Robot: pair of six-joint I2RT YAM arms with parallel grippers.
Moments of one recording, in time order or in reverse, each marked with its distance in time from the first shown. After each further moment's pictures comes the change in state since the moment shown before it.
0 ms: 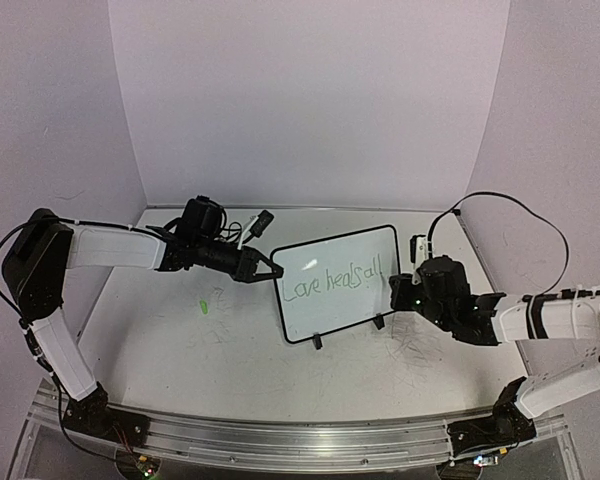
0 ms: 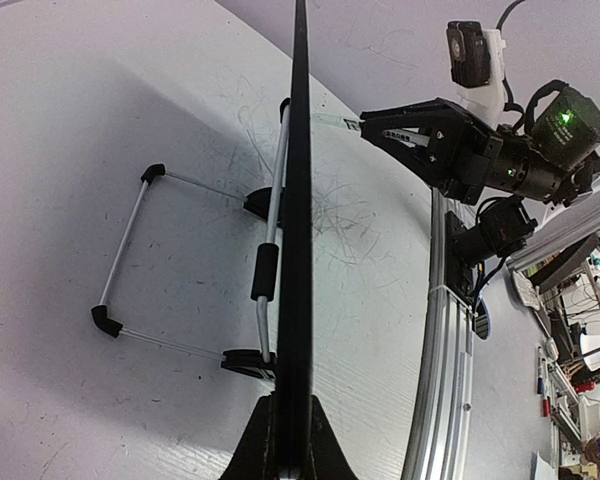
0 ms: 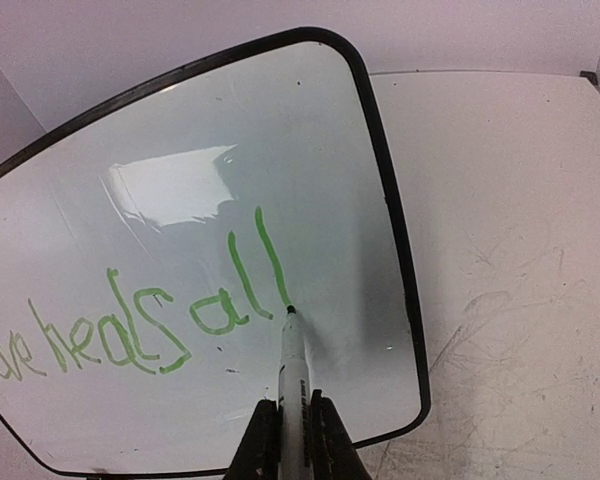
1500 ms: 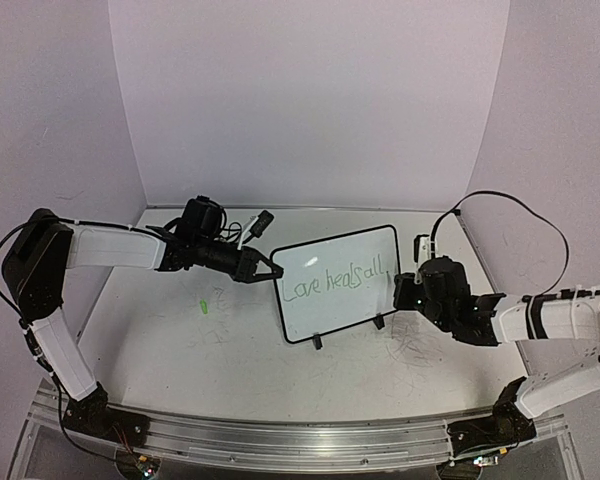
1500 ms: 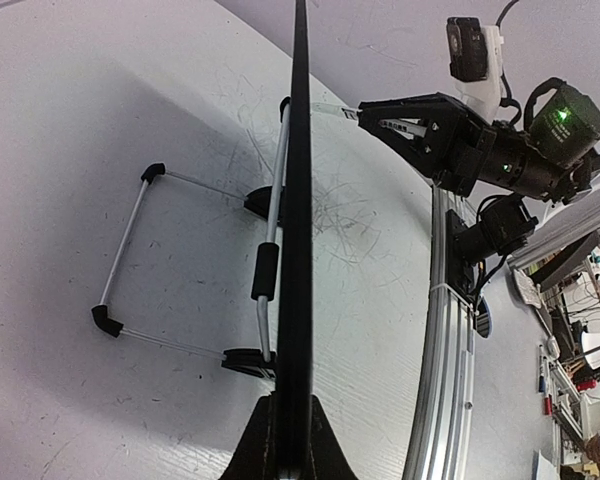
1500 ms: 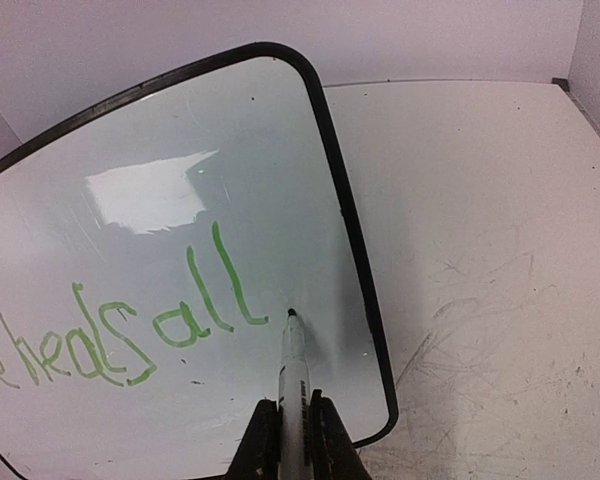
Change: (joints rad) left arm 0.000 -0.001 0.000 -0.003 0.000 0.008; right arm -0.005 0.002 -0.006 0.004 0.067 -0.016
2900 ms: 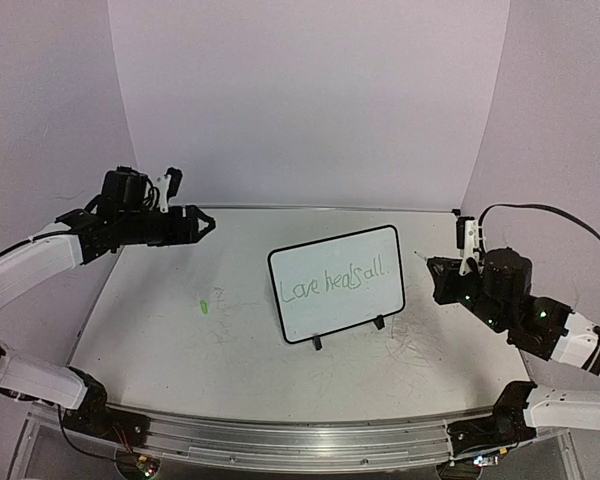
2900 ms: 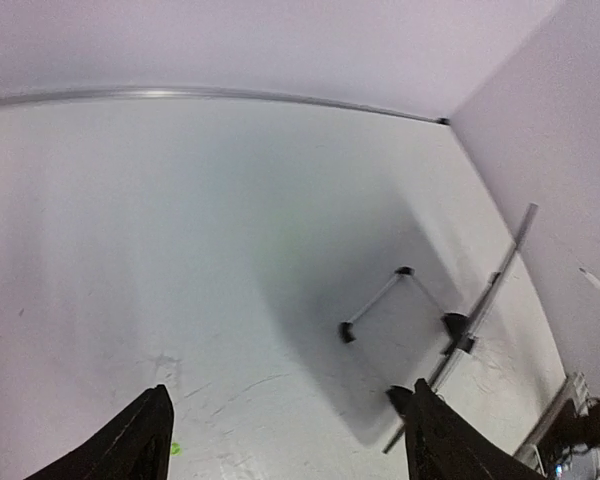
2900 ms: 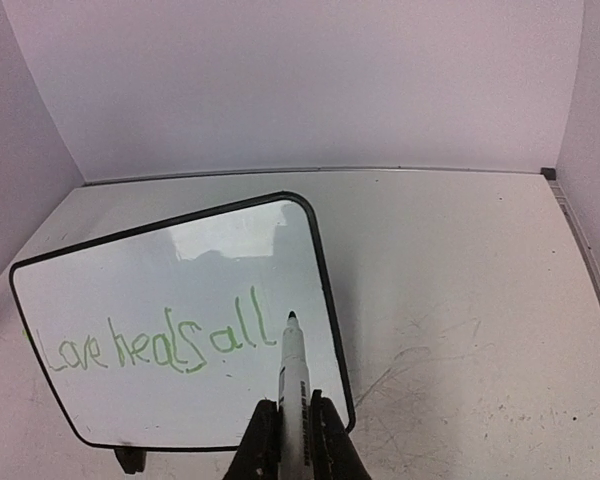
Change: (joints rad) left arm 0.144 -0.495 -0.060 -0.345 -0.580 -0.187; right arm 0.000 -0.514 0.015 -0.343 -0.049 -0.147
